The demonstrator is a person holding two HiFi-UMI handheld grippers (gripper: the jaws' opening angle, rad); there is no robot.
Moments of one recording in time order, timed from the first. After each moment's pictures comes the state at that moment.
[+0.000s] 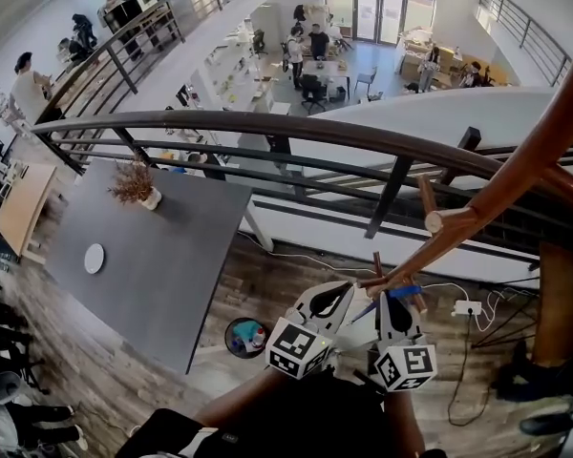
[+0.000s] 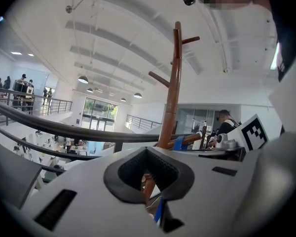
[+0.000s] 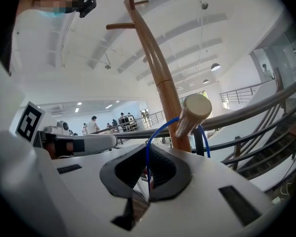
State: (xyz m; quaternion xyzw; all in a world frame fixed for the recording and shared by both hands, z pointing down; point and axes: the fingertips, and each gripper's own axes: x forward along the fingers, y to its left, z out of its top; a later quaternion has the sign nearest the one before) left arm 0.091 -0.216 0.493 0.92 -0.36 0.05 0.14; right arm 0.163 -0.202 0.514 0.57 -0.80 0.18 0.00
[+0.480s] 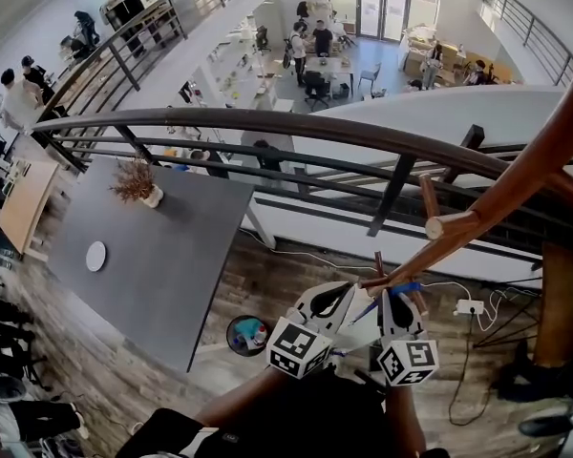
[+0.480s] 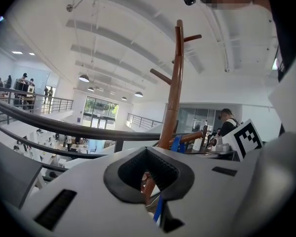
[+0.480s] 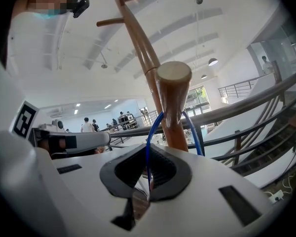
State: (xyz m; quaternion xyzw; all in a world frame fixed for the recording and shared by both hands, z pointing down) left arm 0.092 -0.218 0.496 0.92 -0.36 0.06 0.15; right arm 0.171 -0.211 0.531 0.57 -0.80 0.21 0.00
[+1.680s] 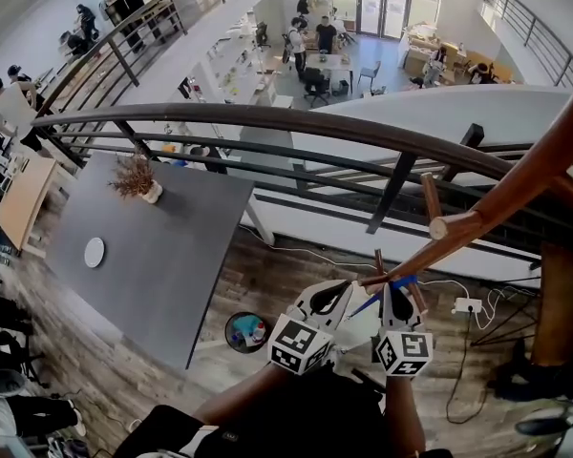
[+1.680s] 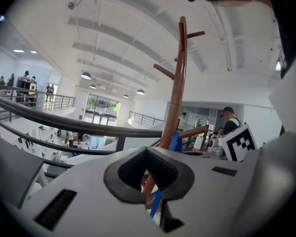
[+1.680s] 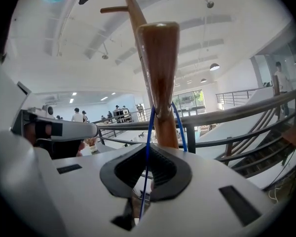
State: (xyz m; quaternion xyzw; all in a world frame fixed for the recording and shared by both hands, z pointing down) left arm 0.085 -0.217 0.514 0.91 -0.37 0.07 0.16; right arm 0.177 -0.221 0.559 0.59 -0.79 0.18 0.05
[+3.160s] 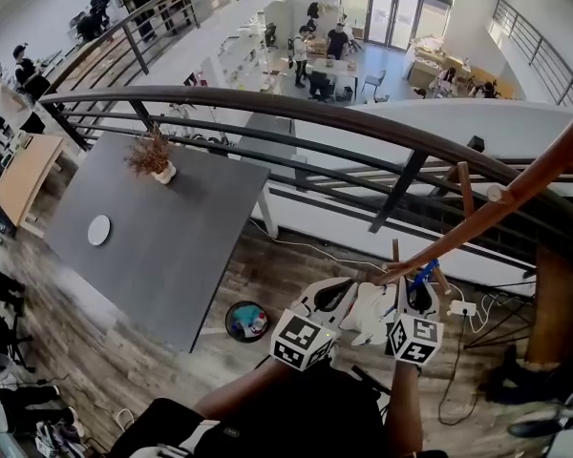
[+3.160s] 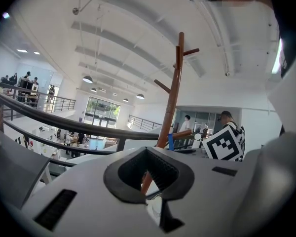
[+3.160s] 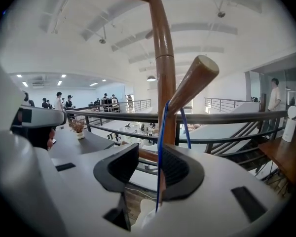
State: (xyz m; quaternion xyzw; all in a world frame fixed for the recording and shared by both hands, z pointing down) left arm 0.044 -0.169 0.502 0.92 -0.37 0.04 0.16; right arm 0.187 -0.194 0.562 0.65 -0.73 0.15 0.14
